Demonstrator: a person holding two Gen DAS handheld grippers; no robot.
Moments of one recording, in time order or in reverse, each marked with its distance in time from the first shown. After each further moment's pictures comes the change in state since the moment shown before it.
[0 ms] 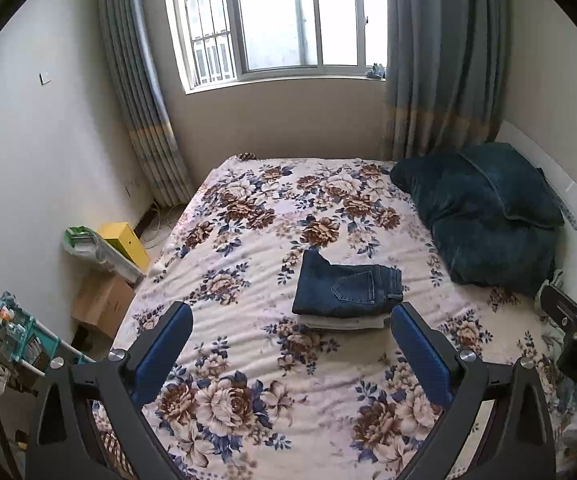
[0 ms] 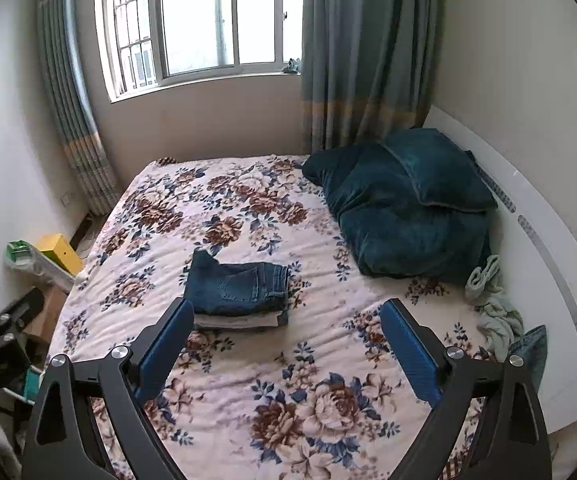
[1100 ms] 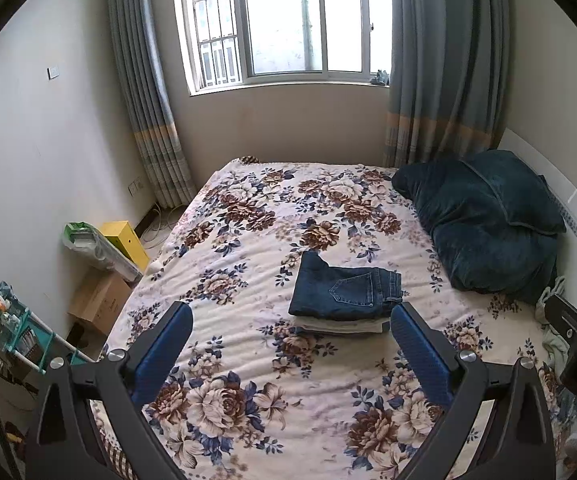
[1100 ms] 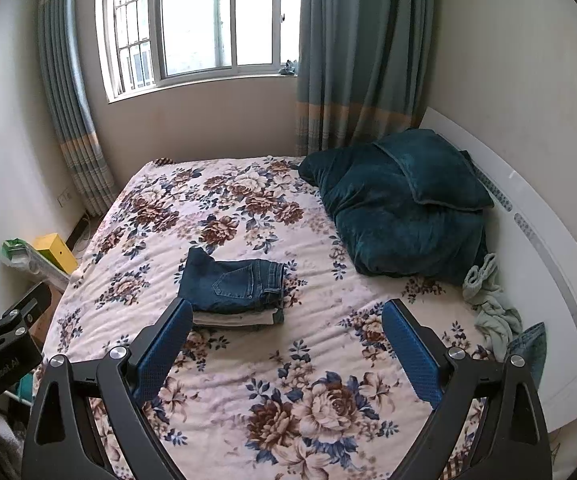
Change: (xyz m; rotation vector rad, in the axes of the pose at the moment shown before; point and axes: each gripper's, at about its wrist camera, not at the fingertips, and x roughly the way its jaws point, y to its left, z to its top) left arm 0.007 -0.003 -0.008 -0.019 -0.022 -0.003; right arm 0.015 0.006 -0.034 0.010 -0.006 -0.021
